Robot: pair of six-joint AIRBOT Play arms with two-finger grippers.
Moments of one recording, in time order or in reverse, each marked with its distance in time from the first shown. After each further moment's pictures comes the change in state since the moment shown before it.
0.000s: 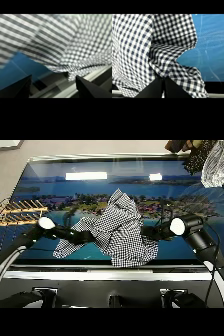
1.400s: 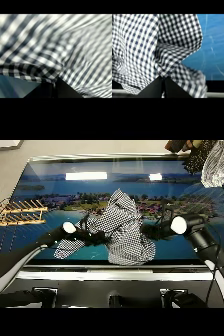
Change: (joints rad) left arm -0.158 -0.158 0.066 -0.087 0.238 -0.225; right arm -0.019 -0.002 0.032 0.050 -0.007 0.030
